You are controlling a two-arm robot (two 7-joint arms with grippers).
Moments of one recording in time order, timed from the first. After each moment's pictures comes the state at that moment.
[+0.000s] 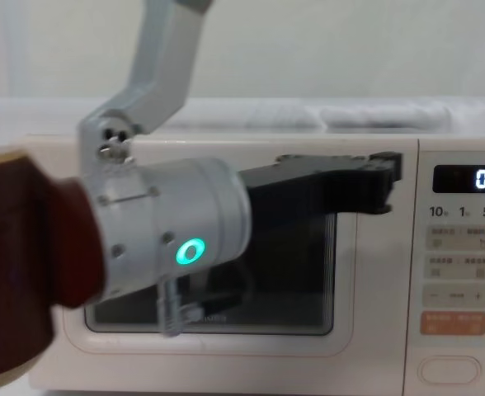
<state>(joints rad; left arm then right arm) -0.35 0.27 0.52 -1.67 -0.41 0.16 -0.41 -0.06 0.23 0.02 -1.74 0.19 0.17 0.21</state>
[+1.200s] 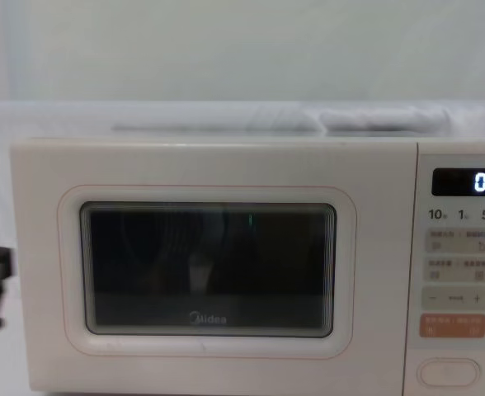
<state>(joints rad) 0.30 0.36 0.11 -2.04 -0.26 0.02 0.01 -0.06 0.23 0.02 -1.74 0.19 0.17 0.21</state>
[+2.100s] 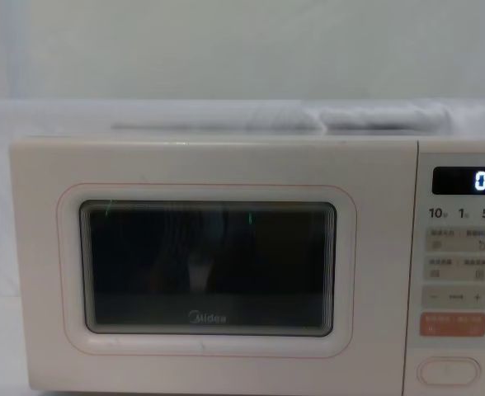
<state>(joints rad) 0.22 0.26 0.00 -1.85 -0.25 0.00 0.04 -0.06 0.23 0.02 -1.74 0.19 0.17 0.21</state>
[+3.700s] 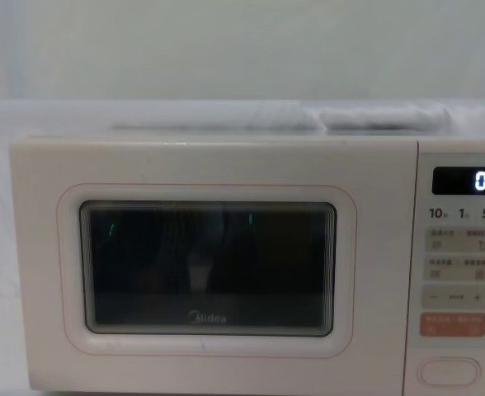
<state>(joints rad) 0.16 0.16 -0.03 -1.75 -0.22 0.00 -0.04 -0.06 0.23 0.02 -1.74 0.19 0.17 0.21</state>
